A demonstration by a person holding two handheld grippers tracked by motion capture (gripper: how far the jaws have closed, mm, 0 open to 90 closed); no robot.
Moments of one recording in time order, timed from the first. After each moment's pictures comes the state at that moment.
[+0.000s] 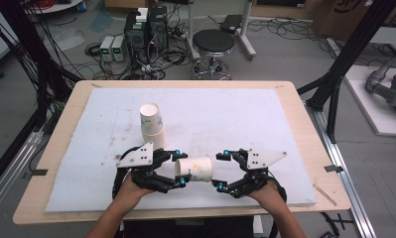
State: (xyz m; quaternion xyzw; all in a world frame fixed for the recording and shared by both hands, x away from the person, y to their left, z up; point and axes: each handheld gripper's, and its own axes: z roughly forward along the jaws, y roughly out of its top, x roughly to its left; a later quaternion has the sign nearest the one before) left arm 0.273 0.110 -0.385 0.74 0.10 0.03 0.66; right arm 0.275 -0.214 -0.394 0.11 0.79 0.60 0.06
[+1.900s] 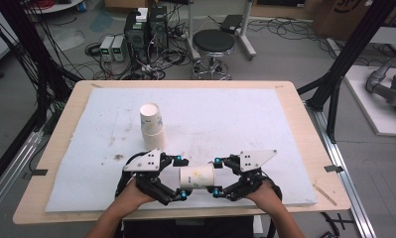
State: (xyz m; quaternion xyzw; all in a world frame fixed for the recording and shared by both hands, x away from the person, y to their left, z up) left arm 0.266 0.100 -0.394 0.77 0.11 0.00 0.63; right arm 0.278 -0.202 -0.399 0.08 0.81 0.58 0.00
